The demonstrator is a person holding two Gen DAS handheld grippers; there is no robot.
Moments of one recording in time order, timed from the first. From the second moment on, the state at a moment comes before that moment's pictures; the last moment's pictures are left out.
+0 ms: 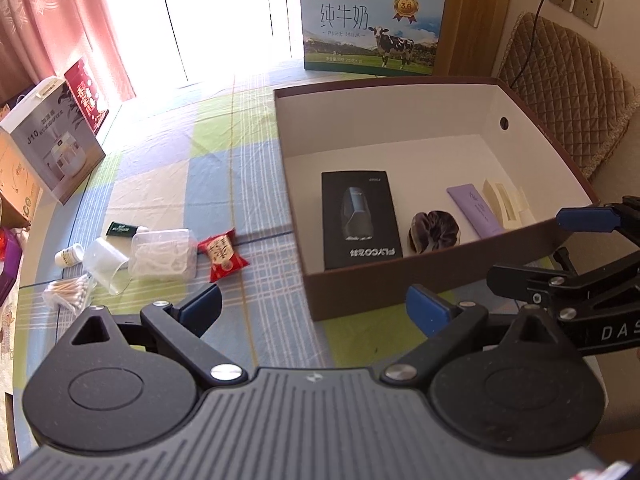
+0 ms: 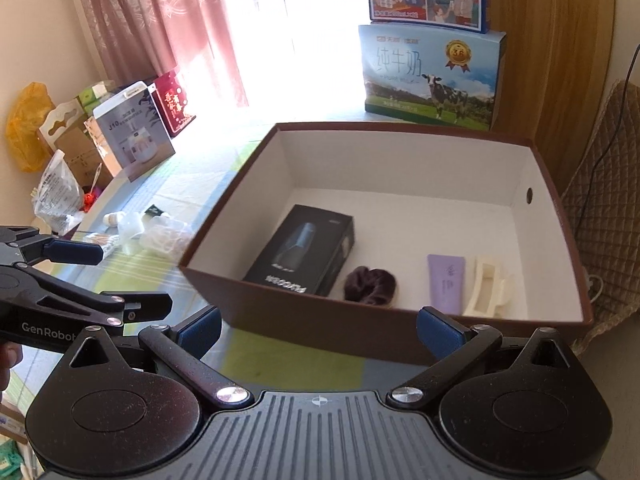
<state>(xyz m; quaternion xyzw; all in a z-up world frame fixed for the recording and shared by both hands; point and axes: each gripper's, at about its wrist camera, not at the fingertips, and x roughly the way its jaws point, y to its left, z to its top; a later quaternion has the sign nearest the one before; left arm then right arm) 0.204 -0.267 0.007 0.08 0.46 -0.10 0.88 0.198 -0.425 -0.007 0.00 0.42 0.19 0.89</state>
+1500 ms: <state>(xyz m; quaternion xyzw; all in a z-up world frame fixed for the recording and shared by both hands) 0.166 -0.020 -0.024 0.03 0.50 0.00 0.86 0.162 -0.204 -0.070 0.02 0.45 0.23 0.86</state>
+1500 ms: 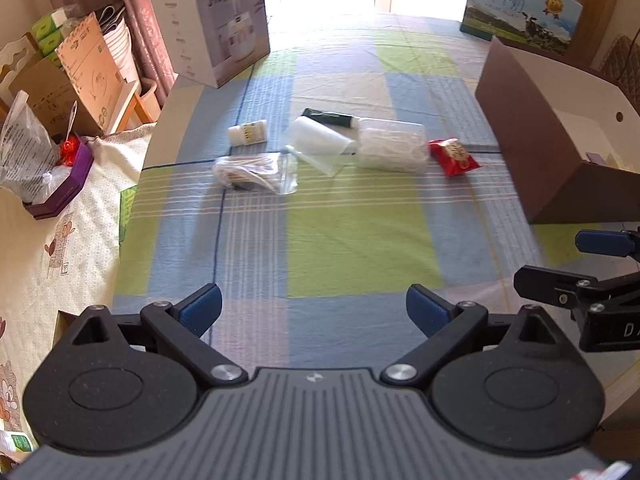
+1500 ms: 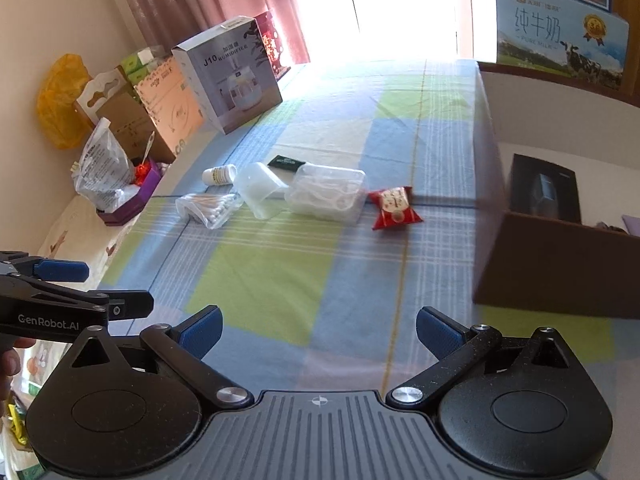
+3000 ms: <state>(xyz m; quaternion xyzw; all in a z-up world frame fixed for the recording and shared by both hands) 0.316 0.052 -0.124 0.17 0.46 -0.18 0.85 0.278 -0.166 -0.139 -0.03 0.44 0.11 0.89</state>
